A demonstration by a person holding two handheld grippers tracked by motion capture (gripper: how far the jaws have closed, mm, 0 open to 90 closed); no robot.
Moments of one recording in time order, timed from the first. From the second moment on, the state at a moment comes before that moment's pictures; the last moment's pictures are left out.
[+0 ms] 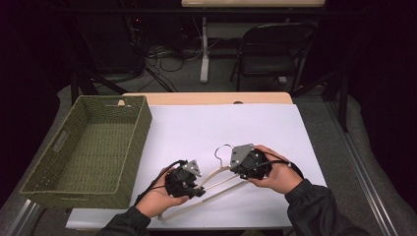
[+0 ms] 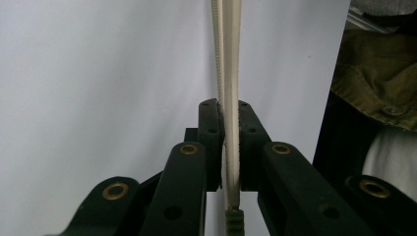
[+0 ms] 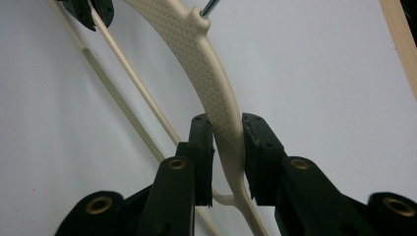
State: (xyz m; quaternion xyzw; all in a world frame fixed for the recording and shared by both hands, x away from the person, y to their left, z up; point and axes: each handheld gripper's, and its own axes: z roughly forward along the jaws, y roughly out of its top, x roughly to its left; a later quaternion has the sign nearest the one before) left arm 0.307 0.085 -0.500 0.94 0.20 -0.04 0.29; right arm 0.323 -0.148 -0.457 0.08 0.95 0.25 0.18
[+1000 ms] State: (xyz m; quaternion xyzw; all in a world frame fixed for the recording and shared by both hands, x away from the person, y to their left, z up) left arm 0.312 0.145 -0.459 0.89 0.27 0.01 0.36; right arm 0.325 -0.210 -0.451 0.16 0.92 0.29 0.18
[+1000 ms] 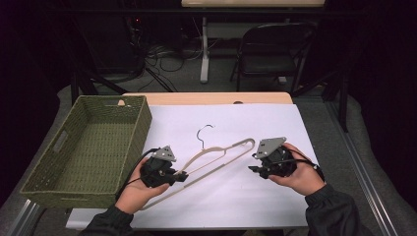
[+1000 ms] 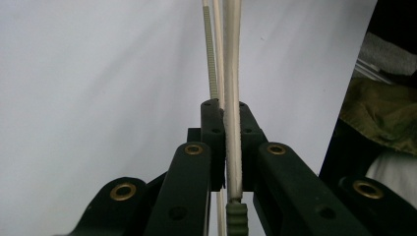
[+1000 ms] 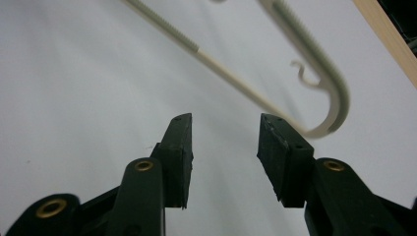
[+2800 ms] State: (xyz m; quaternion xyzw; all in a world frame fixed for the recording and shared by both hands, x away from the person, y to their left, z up) left arm 0.311 0.271 -0.376 0.82 0.39 0.11 0.41; right arm 0.336 -0.225 -0.468 0.22 0.92 0.27 0.16
